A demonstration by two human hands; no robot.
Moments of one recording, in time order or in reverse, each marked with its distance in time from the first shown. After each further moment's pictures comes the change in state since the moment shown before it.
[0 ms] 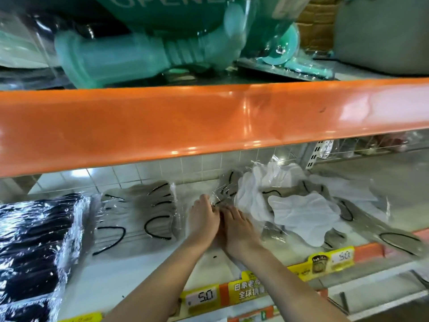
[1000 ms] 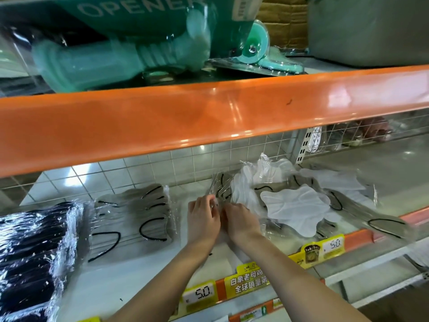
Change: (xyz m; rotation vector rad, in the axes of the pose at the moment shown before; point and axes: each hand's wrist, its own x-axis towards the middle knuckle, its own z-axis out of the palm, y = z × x) left_hand -0.021 0.010 0.004 -0.111 0.149 0.203; right_hand 0.003 0.000 -0.026 -0.065 0.111 0.112
